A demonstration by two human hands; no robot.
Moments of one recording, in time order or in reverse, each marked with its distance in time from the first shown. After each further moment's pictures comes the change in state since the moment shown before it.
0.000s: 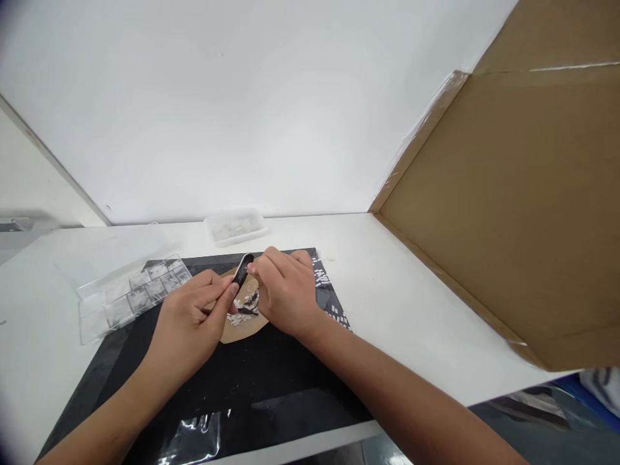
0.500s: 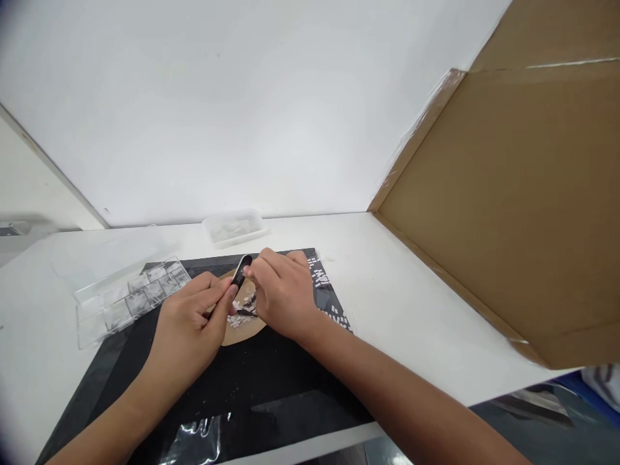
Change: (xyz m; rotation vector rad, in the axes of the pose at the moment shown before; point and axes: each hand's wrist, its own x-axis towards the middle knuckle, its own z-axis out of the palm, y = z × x) left_hand -0.002 0.005 0.002 0.028 0.035 0.031; right_hand 0.004 -0.002 -0.002 0.018 -0.027 -0.001
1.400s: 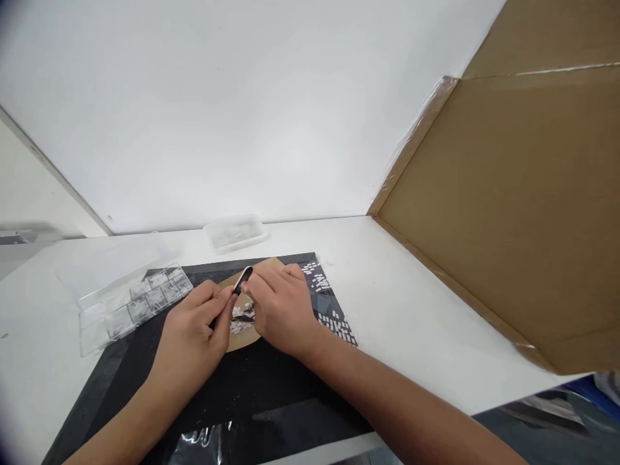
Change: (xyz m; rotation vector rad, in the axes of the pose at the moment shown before) left_hand -0.003 -0.002 0.006 0.139 0.031 0.112; right_hand -0.002 -0.003 -0.001 0.018 -0.029 0.003
